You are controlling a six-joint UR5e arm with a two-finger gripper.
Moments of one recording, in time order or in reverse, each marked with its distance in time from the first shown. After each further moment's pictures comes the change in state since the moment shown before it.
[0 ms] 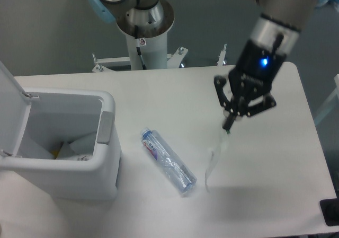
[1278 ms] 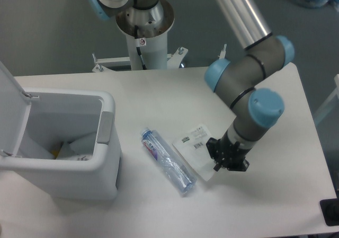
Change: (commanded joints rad) arm -0.046 -0.380 -0.117 0.151 0.381 0.578
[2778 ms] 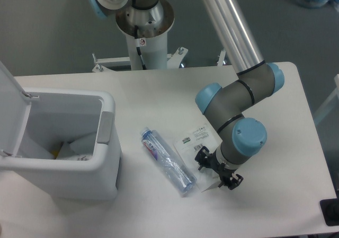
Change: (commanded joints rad) arm -0.118 -0.170 0.038 0.005 0.214 0.025
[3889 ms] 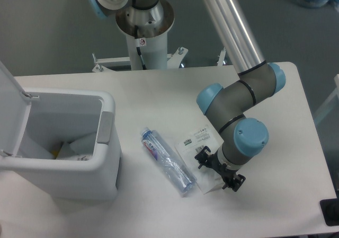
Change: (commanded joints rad) arm 0.000 -0.009 0.012 0.002 0.000 -0.002
